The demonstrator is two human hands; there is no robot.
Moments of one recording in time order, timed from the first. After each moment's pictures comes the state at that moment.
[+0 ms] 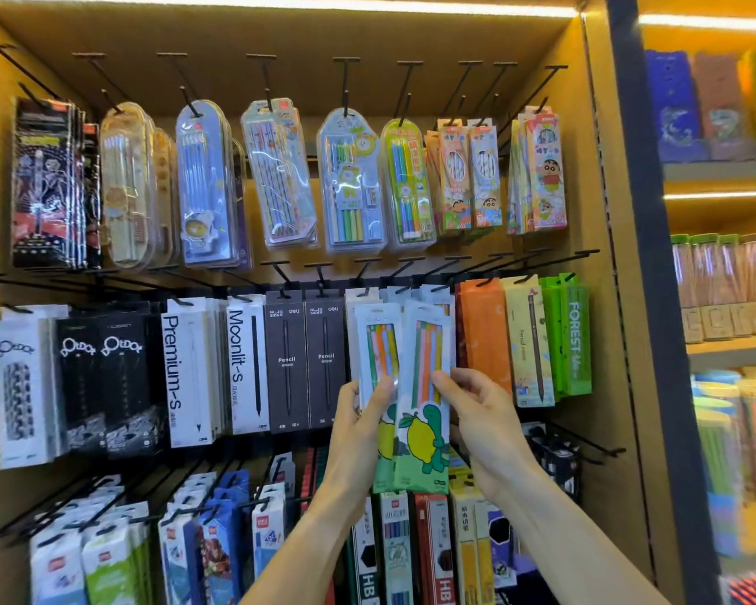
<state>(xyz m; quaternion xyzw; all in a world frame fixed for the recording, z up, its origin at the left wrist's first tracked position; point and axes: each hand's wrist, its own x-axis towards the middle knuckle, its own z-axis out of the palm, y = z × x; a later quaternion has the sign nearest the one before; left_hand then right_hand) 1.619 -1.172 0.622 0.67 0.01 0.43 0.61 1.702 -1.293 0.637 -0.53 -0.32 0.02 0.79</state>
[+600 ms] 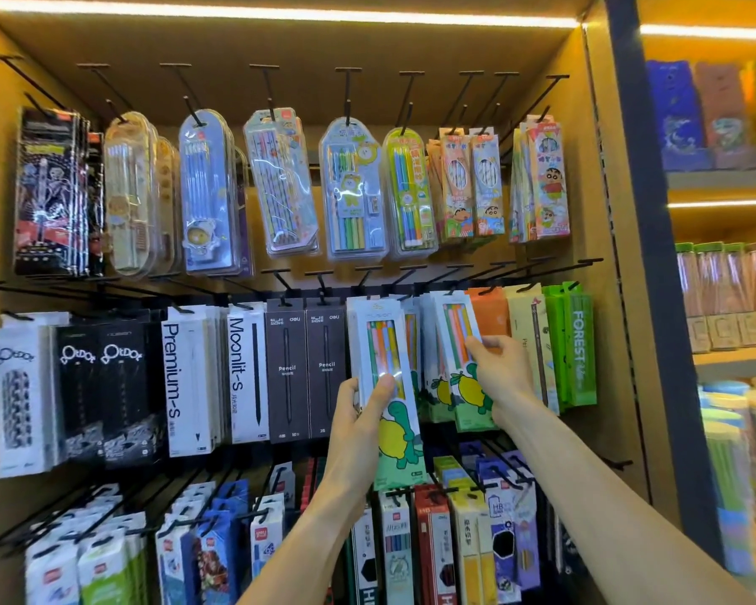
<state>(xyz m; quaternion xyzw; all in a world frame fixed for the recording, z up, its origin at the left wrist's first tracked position) 1.635 -1.159 0.632 0.64 0.03 0.43 0.64 1.788 -1.276 0.694 -0.61 -0.23 -0.13 0.74</state>
